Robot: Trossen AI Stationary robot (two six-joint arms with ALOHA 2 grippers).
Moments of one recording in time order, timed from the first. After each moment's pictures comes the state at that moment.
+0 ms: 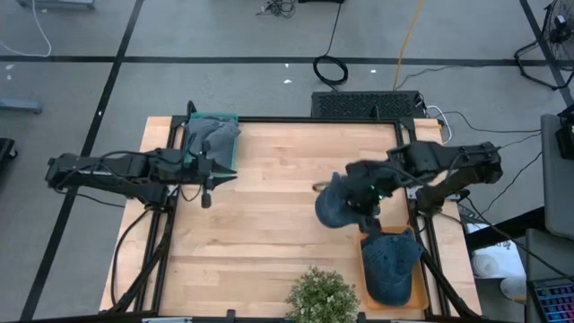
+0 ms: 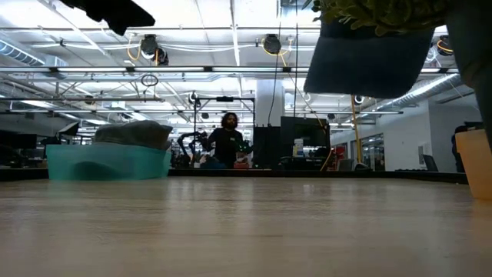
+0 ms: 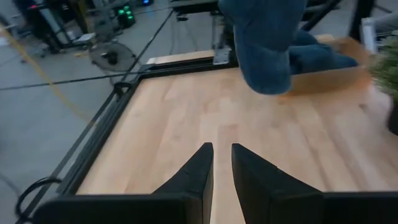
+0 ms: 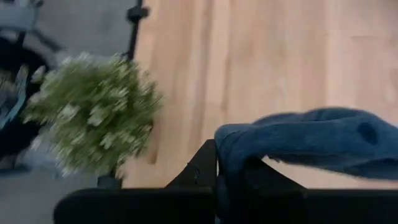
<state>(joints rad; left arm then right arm) -0.03 0.71 0.70 -0.30 -0.16 0.13 0.22 1.45 1.77 -1.26 -0.13 0.25</state>
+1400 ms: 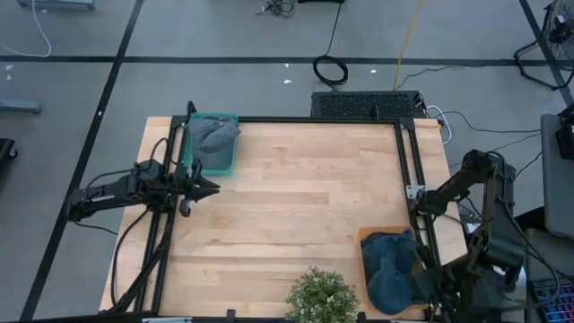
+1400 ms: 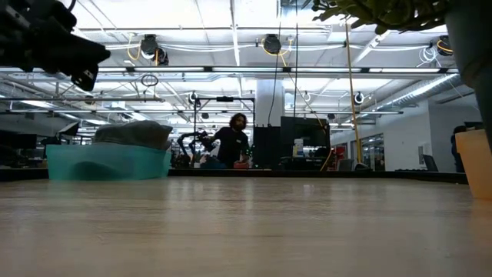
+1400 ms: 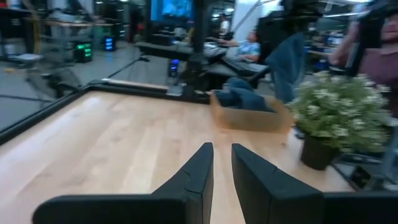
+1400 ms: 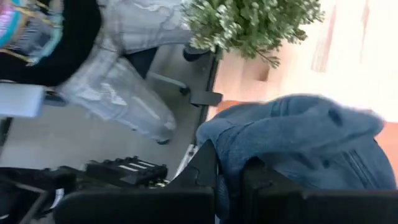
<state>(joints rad) 0.18 0.01 0.14 -0.15 0.27 -0.13 1.16 1.46 1.65 -1.25 0.22 0.95</state>
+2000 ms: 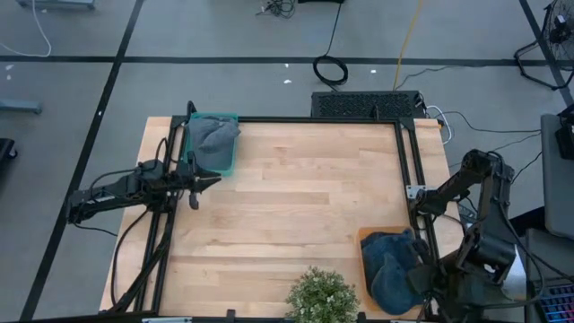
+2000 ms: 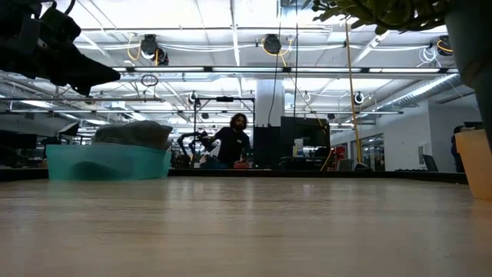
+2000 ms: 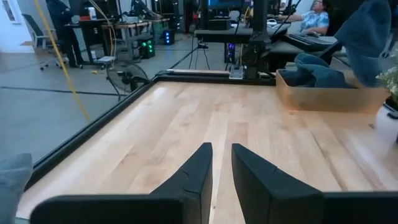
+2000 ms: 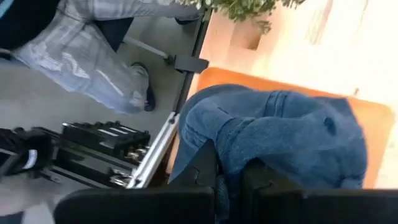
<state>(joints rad) 0.21 0.01 0.13 -0.23 0.04 0.02 1.11 1.46 1.63 -1.34 0.10 0.87</state>
